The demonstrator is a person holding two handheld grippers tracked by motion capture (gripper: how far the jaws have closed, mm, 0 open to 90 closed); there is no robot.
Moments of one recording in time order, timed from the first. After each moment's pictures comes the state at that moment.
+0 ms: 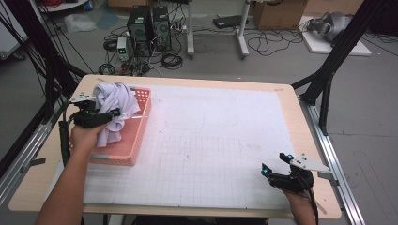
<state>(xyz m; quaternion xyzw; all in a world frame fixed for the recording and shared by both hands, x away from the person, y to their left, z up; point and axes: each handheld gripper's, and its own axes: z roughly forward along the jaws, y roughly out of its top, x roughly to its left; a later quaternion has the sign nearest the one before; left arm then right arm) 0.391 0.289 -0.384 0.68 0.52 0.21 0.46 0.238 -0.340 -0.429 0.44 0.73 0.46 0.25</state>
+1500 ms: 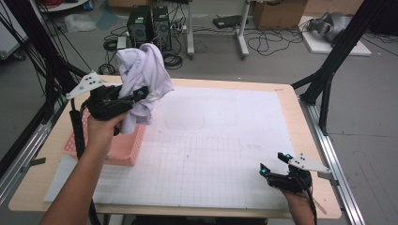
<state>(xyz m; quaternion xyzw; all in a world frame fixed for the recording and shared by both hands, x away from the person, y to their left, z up) 0.341 0.189 -0.277 0.65 0.30 0.21 0.67 0.237 -0.335 -0.427 0.44 0.73 0.46 0.25</state>
